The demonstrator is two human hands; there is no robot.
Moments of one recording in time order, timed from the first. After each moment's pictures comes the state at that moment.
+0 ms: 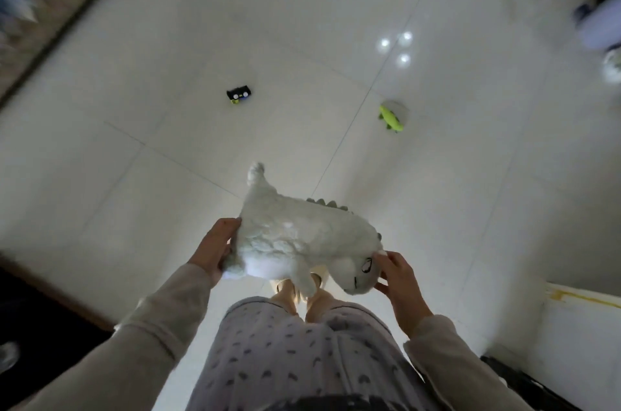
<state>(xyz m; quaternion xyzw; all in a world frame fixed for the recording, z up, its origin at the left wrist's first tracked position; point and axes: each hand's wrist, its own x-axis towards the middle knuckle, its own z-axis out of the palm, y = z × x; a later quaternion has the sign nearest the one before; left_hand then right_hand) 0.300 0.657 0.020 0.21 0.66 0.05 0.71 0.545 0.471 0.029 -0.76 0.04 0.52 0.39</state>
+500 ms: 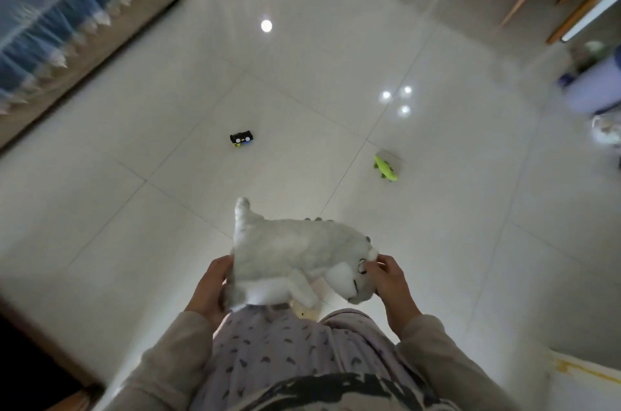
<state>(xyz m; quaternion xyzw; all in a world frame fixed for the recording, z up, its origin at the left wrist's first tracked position) 0.352 0.648 0.040 0.16 0.67 0.15 0.71 0.614 0.539 0.044 -0.77 -0.03 0.50 0.40</state>
